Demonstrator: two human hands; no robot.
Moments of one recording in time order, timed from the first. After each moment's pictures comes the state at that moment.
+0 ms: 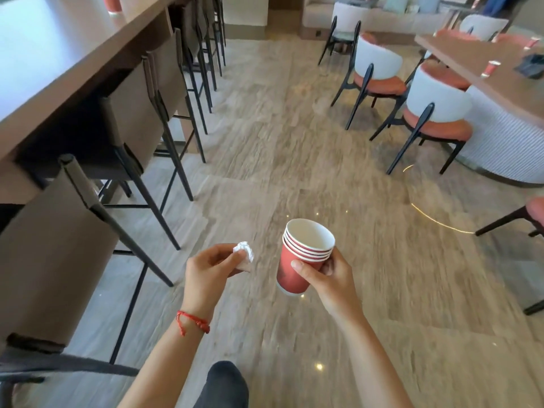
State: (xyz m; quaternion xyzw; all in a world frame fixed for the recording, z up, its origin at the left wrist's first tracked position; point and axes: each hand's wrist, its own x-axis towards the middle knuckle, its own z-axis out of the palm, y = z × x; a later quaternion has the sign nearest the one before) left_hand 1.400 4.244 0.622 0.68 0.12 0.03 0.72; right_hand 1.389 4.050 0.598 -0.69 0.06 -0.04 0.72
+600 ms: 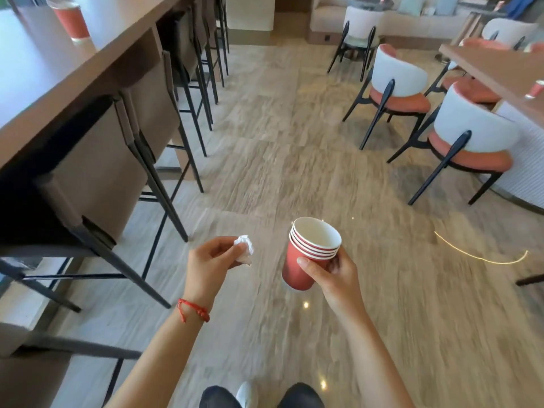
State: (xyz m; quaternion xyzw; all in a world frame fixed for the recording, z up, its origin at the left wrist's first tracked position) left_hand 1.753 4.250 0.625 0.70 0.13 0.02 0.71; right_hand 1.735 4.047 0.598 -0.69 0.06 -0.04 0.72
